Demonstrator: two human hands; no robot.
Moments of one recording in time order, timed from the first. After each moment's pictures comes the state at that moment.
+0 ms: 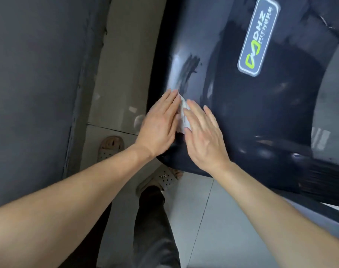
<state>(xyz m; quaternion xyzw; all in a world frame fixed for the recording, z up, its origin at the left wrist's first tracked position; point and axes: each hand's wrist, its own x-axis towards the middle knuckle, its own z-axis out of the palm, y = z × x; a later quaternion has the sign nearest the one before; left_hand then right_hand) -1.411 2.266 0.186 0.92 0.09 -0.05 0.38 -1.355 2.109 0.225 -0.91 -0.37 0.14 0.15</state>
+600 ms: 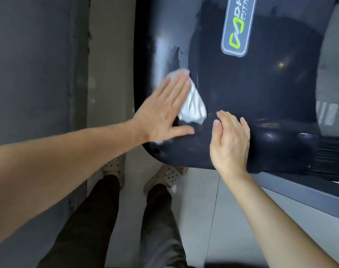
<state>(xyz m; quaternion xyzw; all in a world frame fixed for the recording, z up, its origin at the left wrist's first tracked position) -1.364 2.268 0.186 0.97 -0.19 -0.16 0.08 -1.372 2.045 0.217 -0.97 -0.06 0.10 0.20</state>
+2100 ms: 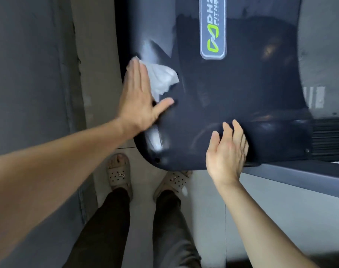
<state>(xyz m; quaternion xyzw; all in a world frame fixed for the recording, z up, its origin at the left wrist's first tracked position) -1.325 2.302 0.168 0.98 -0.03 -0.13 0.14 -1.399 2.054 0.218 -0.98 0.13 0.10 0.13</state>
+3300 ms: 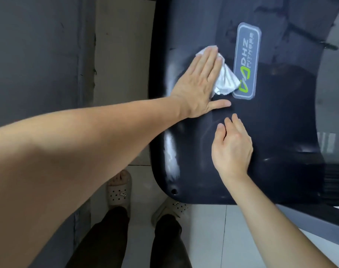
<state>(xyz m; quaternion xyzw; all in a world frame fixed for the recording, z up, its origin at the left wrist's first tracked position) -1.198 2.285 0.174 0.98 -0.17 -0.09 0.09 -1.302 2.130 0.210 -0.98 0.06 0.09 0.14</state>
